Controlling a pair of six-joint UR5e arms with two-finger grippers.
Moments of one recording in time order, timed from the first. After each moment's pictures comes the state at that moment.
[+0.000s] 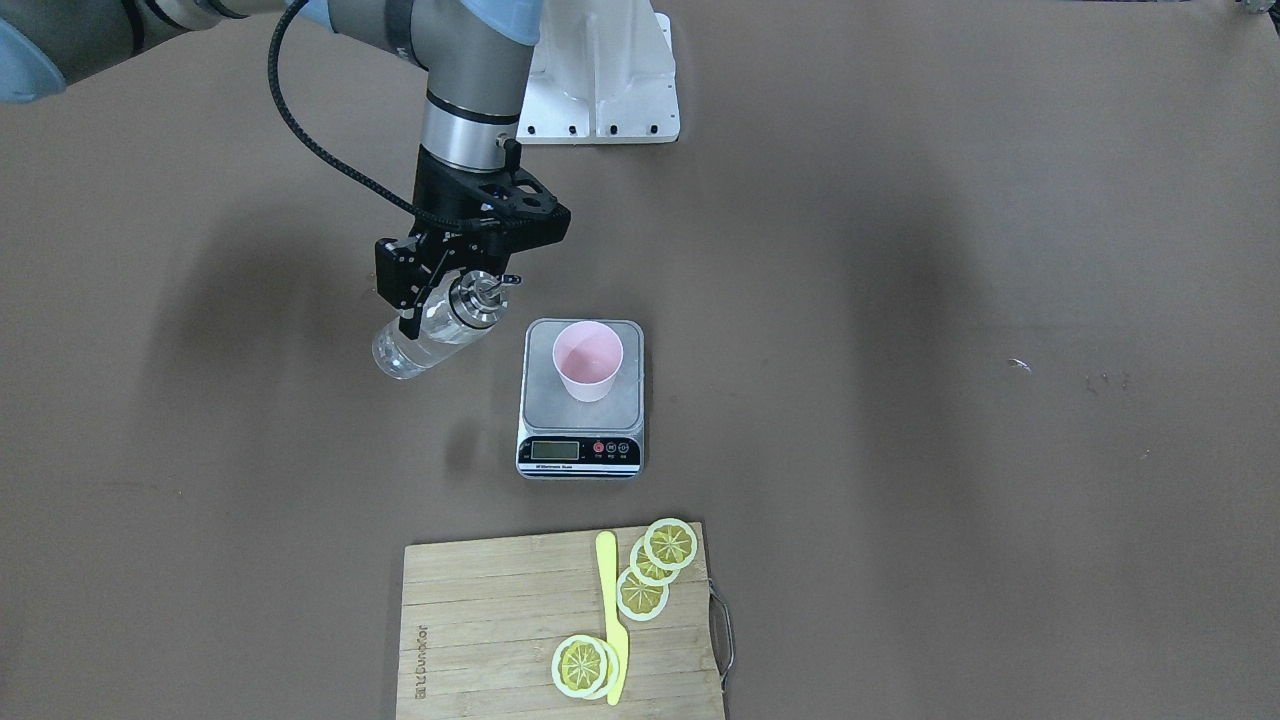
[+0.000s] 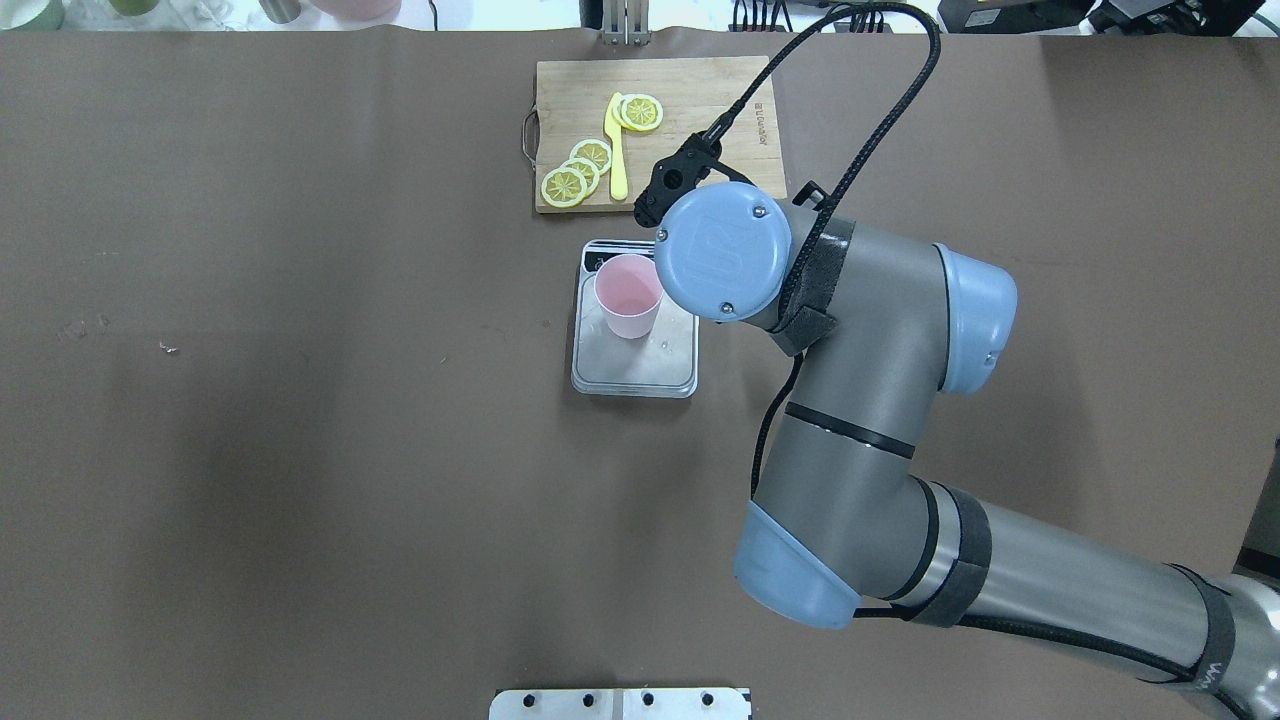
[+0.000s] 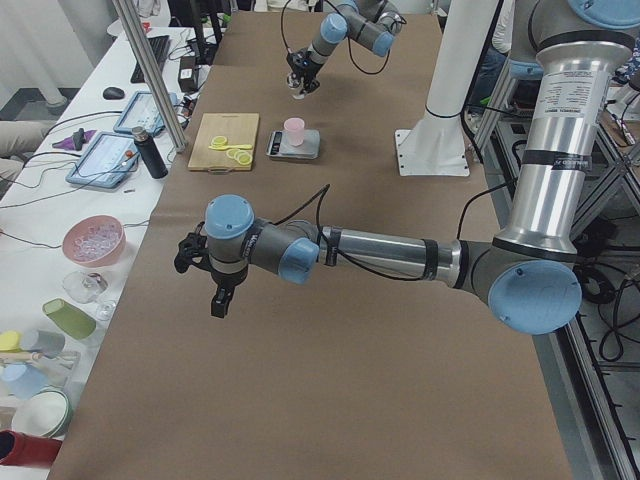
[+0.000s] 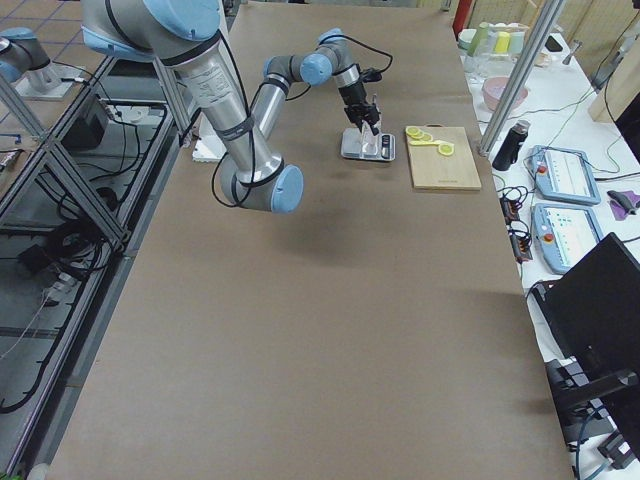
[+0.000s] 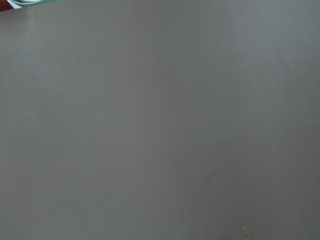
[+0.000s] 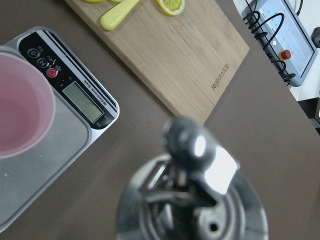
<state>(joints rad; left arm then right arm) -1.50 -1.71 -1.54 -1.85 -2.33 -0.15 0.52 -0.82 1.83 -1.98 1.35 0.41</state>
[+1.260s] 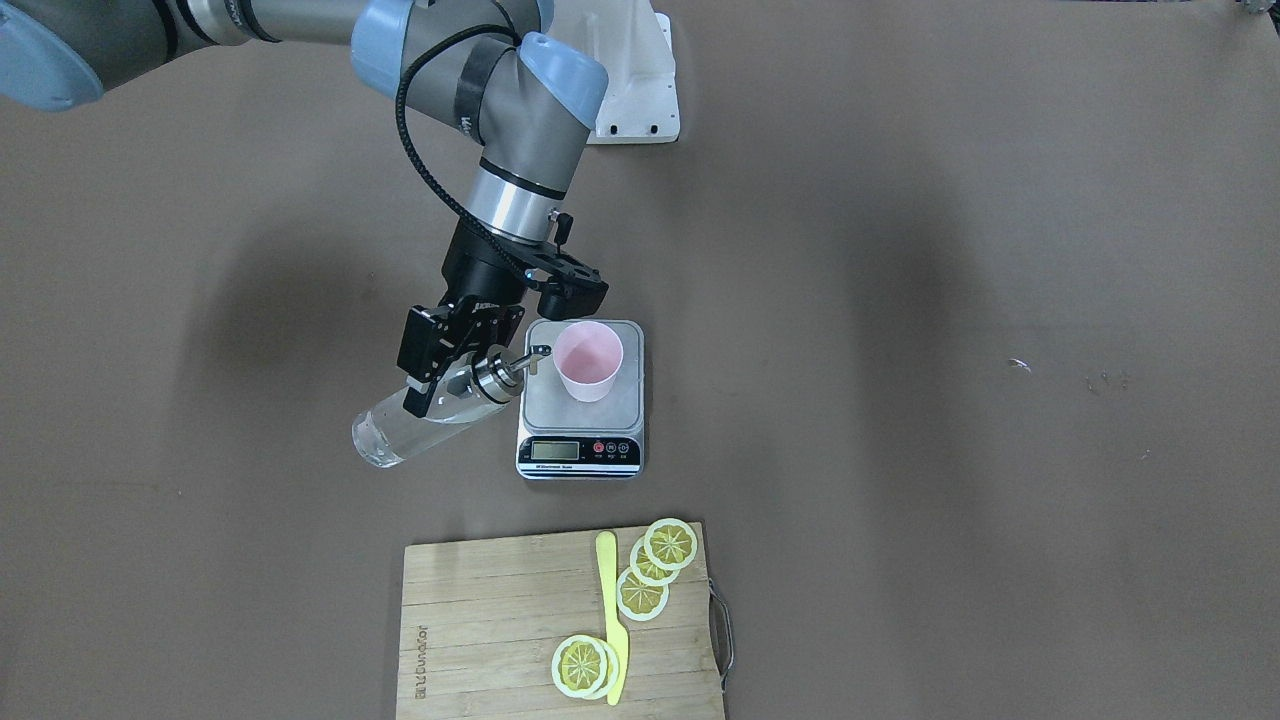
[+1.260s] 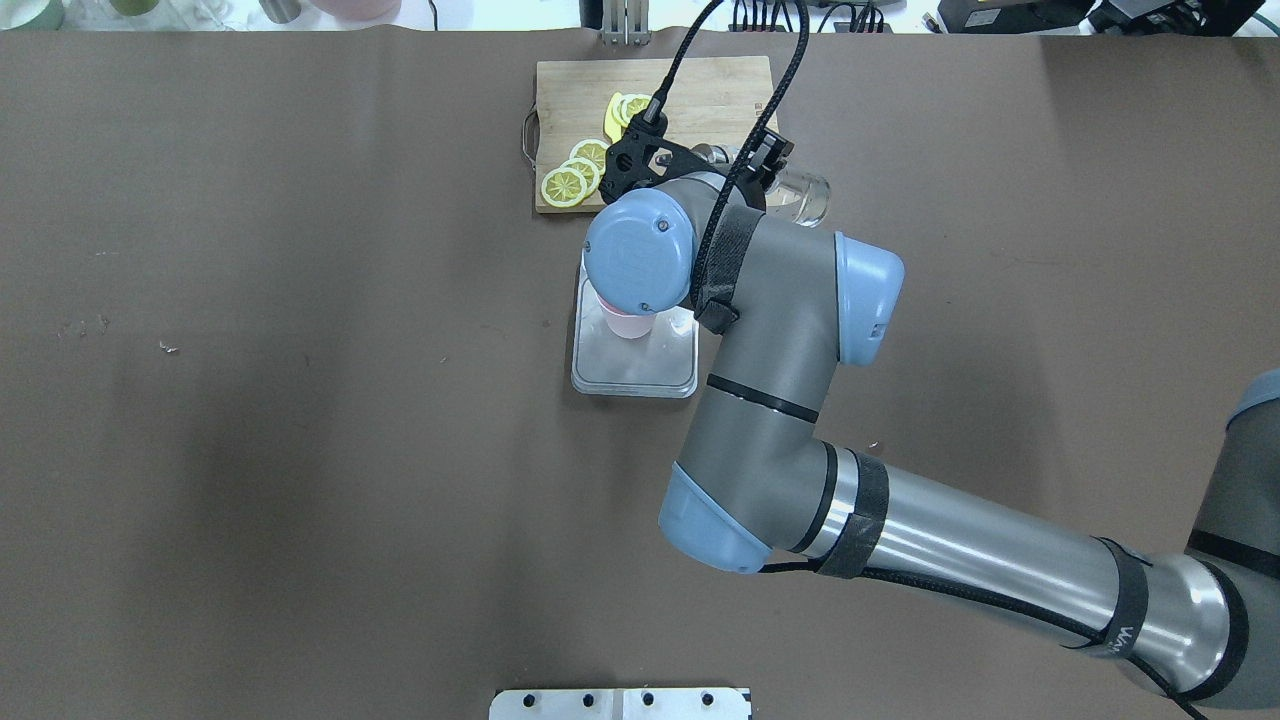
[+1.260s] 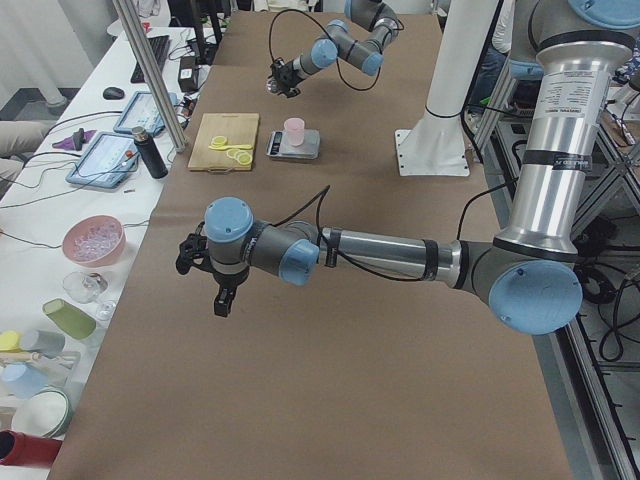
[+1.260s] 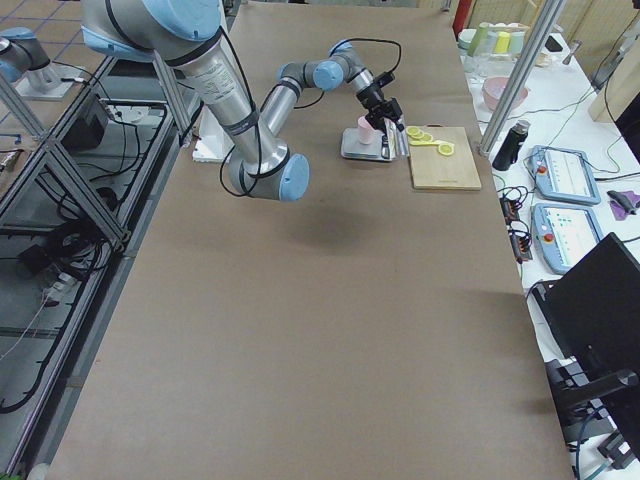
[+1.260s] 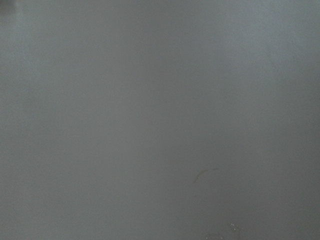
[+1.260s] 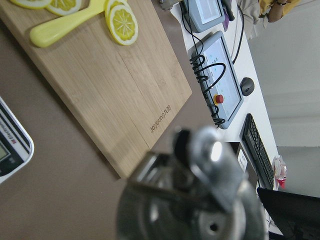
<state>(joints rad) -1.51 -1.71 -1.53 -1.84 -2.37 -0.17 0.52 -0.75 1.62 -1.91 1.05 0.28</state>
